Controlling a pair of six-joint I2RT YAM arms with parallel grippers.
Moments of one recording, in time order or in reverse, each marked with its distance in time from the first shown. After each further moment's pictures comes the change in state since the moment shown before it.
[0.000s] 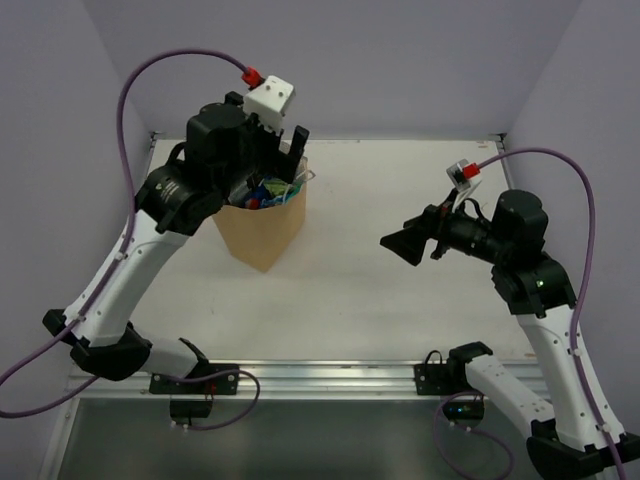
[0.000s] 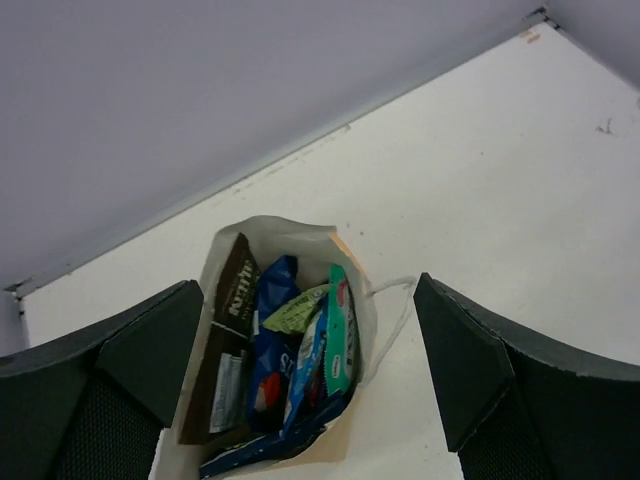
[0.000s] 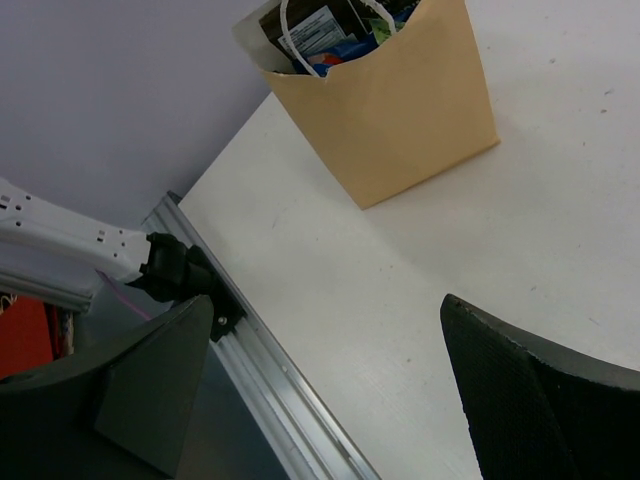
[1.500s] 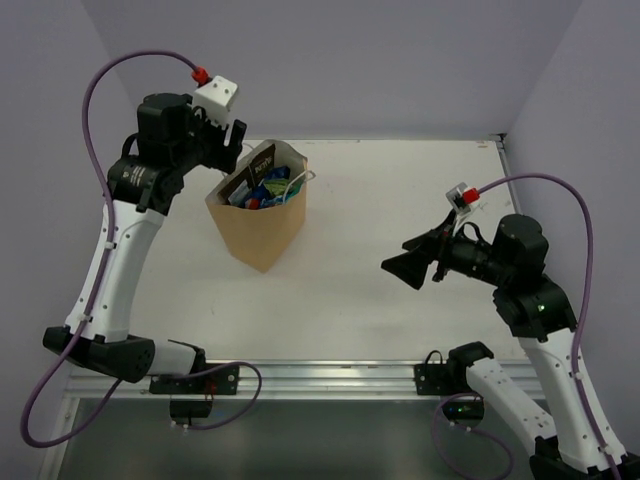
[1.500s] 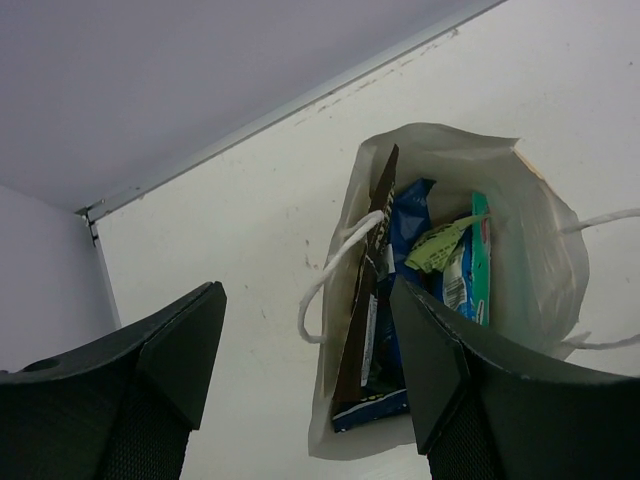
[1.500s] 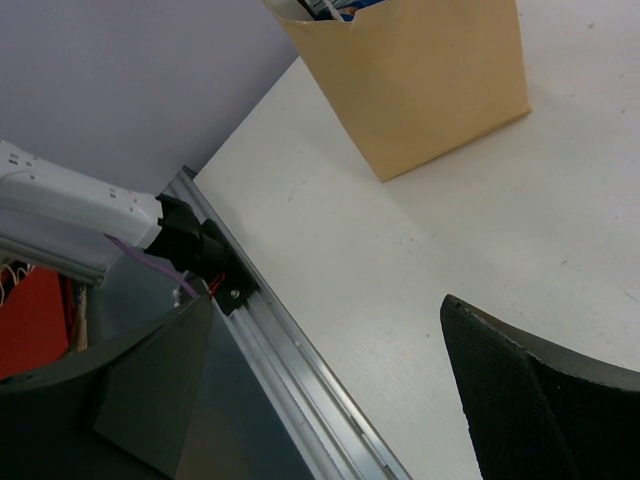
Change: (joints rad) left arm 0.431 -0.057 -0.126 -0.025 0.281 0.172; right arm 0.026 -0.138 -0.133 -0.001 -0.032 0.018
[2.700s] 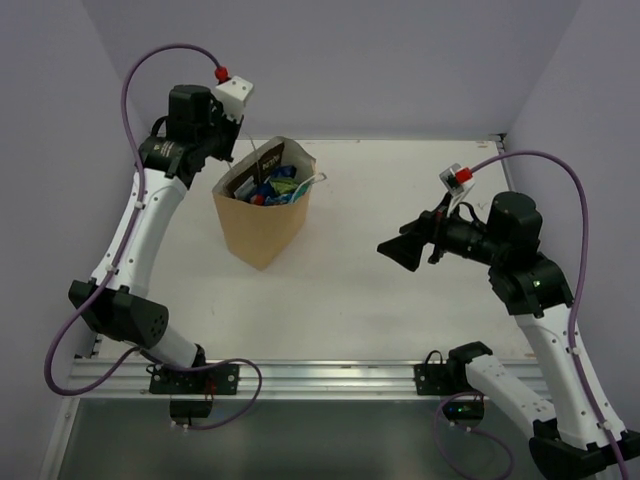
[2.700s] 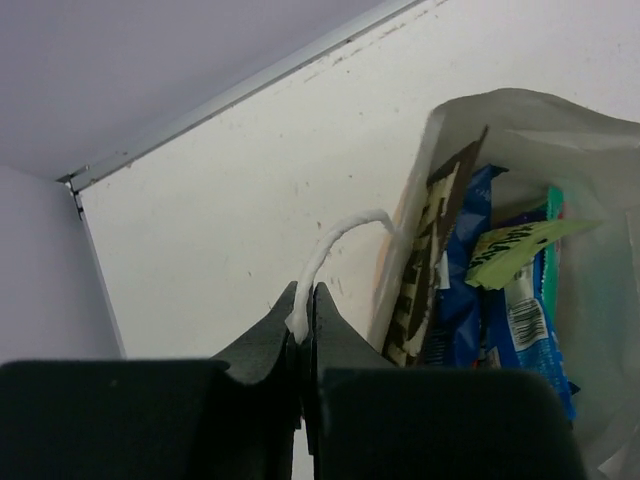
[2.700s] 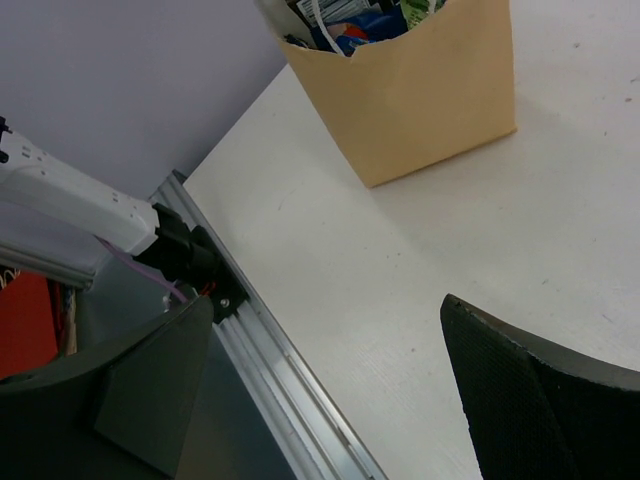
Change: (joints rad) left arm 0.022 0.168 -0.014 0.046 -0.035 0.017; right arm 0.000 0.124 0.100 -0.008 0.014 -0.043
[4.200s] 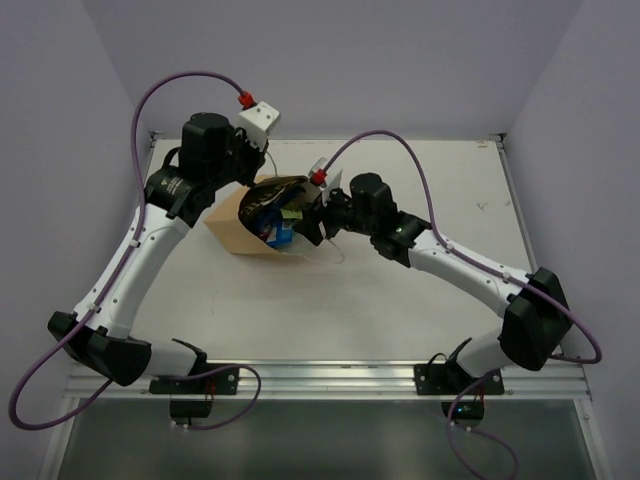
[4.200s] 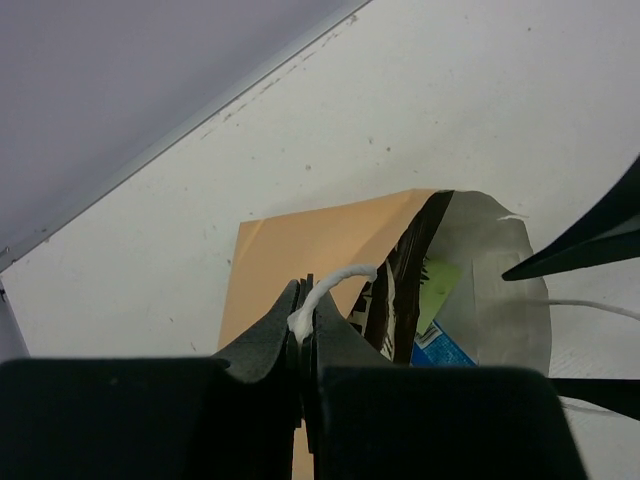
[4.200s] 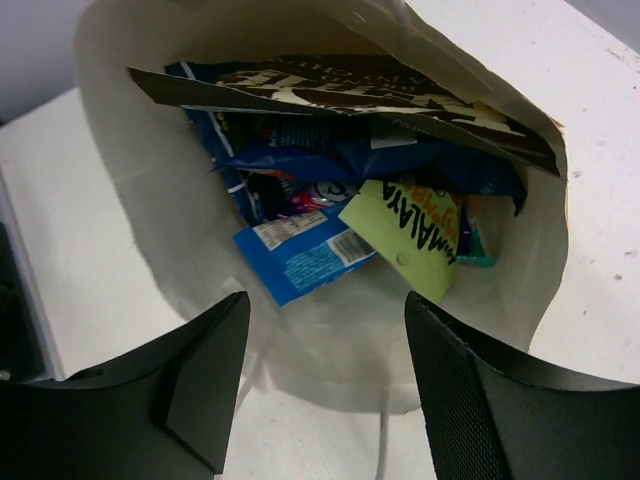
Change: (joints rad) left arm -0.188 -0.177 -0.161 0.078 0.048 -0.036; right arm 0.467 0.630 0.032 0.577 0.424 -0.282
